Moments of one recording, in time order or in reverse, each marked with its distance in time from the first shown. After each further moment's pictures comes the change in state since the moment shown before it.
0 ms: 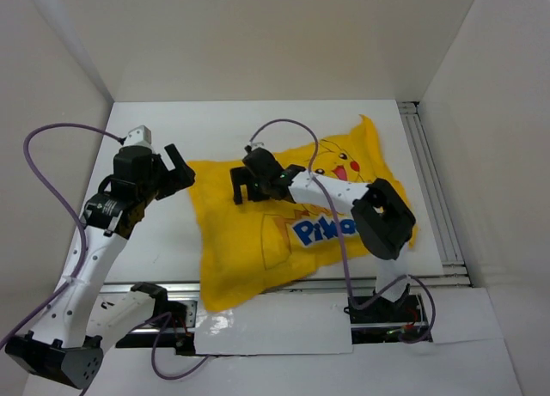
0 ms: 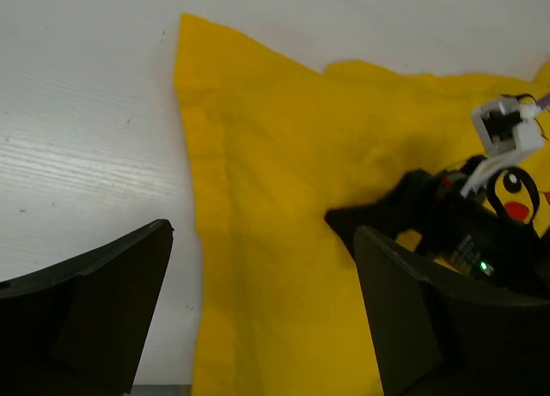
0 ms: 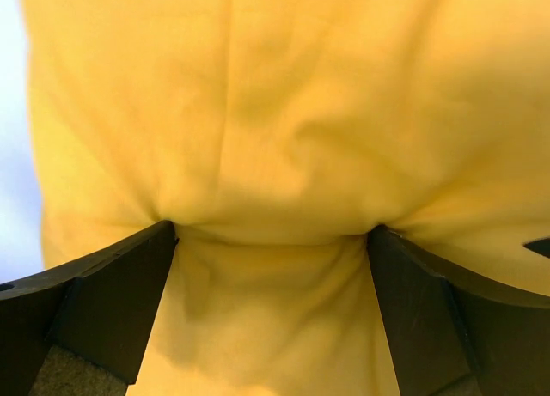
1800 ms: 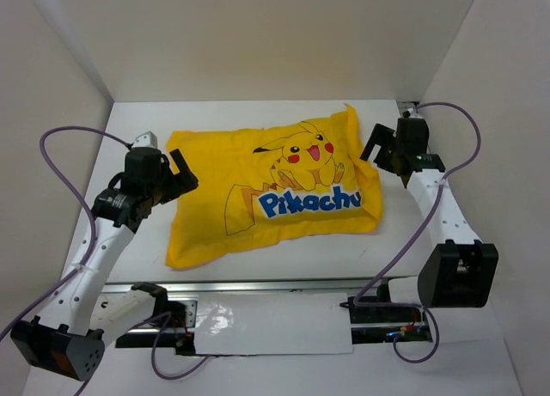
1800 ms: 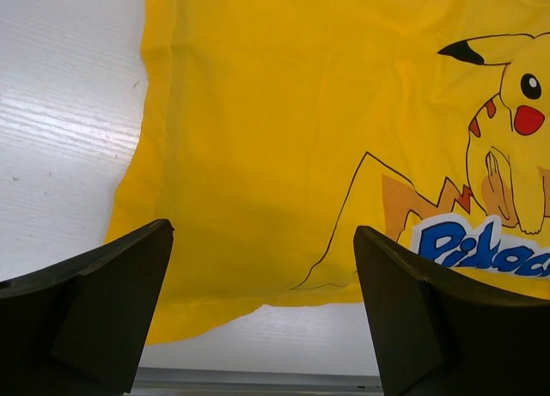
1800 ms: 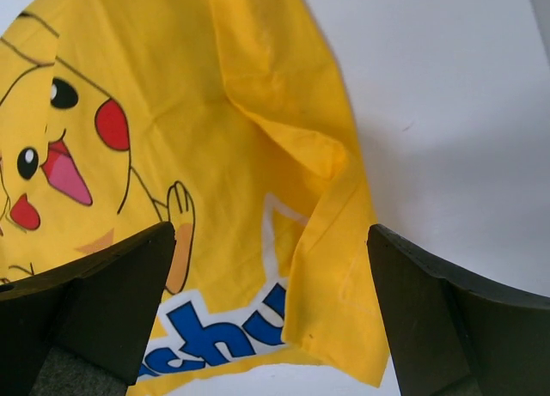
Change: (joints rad) left arm 0.000 0.036 -0.038 -0.025 -0.014 -0.047; right arm -0.887 -0.516 -0.198 -0.104 -0.059 -0.139
